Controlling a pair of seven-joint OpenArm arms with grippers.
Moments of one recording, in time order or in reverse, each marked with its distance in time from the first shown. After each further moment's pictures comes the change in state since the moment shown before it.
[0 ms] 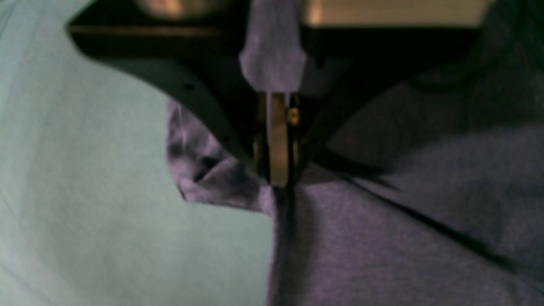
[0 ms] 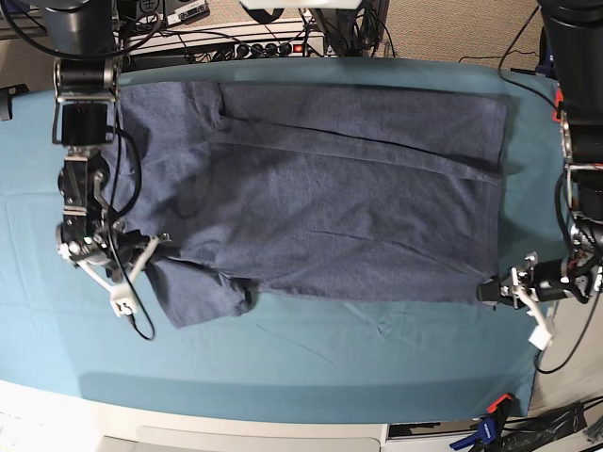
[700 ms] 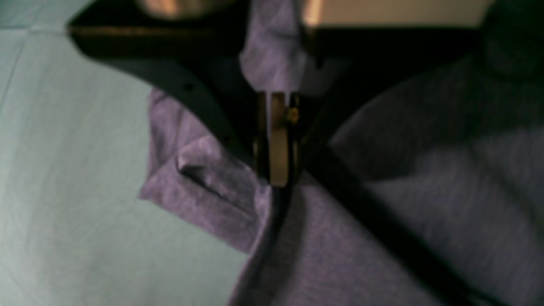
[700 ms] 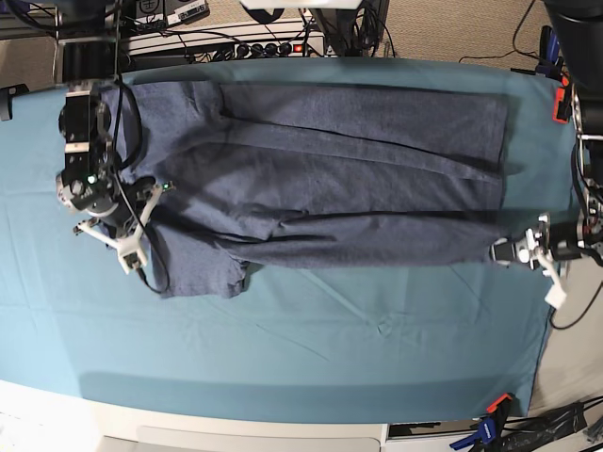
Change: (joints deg) left arm 8.0 -3.6 0.0 0.3 -11.7 0.0 8.2; right arm -17.5 1.2 2.8 22.8 -1.4 0.5 -3.2
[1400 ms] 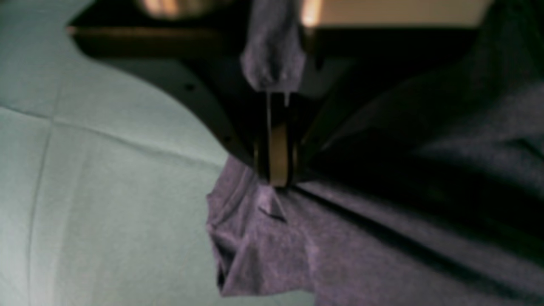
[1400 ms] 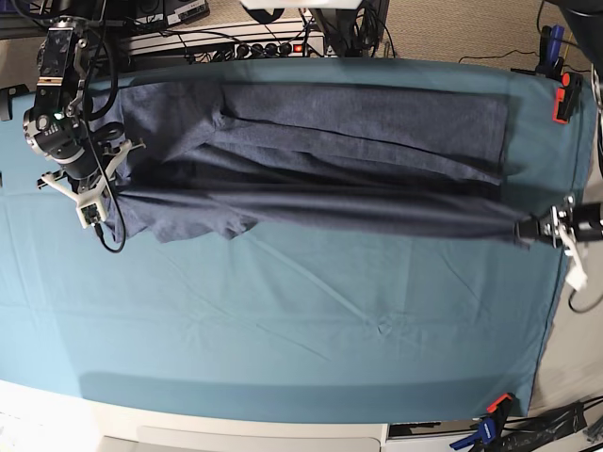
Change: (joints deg) left arm 7.9 -6.8 0.2 8.6 -0.7 -0.2 0.6; right arm -17.0 0.5 16.0 15.3 2.9 1.0 0.2
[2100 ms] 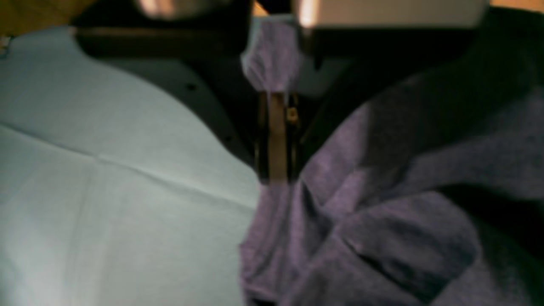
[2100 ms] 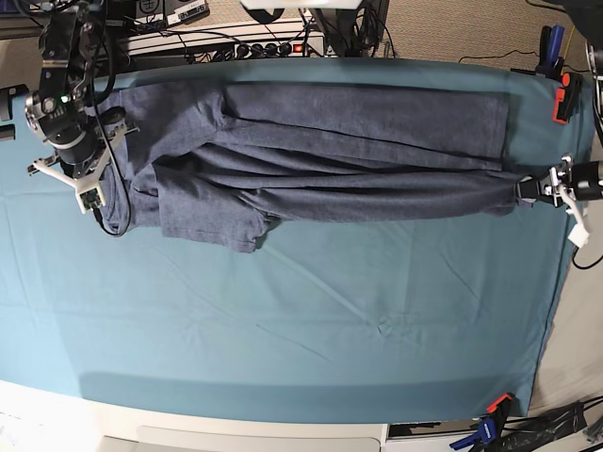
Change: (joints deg) left arm 10.3 0.0 -6.7 1.7 -0.5 0.0 0.3; right arm -5.2 0.1 0.3 6.9 -8.0 -2.4 -3.0
